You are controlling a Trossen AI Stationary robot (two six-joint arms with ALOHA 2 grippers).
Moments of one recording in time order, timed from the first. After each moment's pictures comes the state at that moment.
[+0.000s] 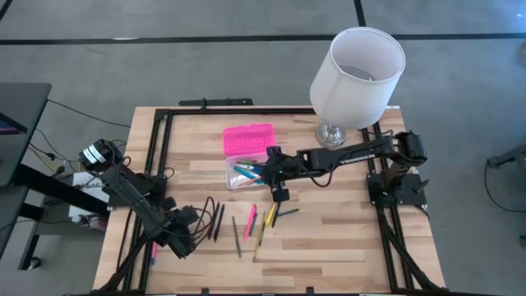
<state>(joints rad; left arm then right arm) -0.82 1.52 0.84 -1.03 -0.07 -1.36 0.03 1.75 1.24 -0.31 0.13 -0.34</state>
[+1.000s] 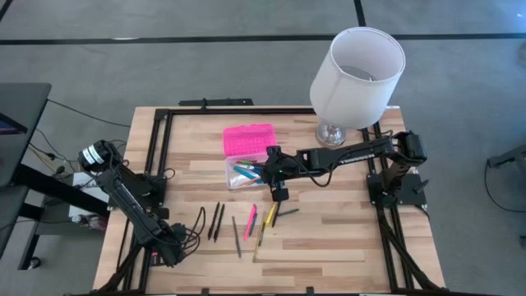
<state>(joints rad) -0.93 1.52 0.83 -1.02 0.29 -1.02 0.03 1.76 1.24 -0.30 0.13 -0.34</state>
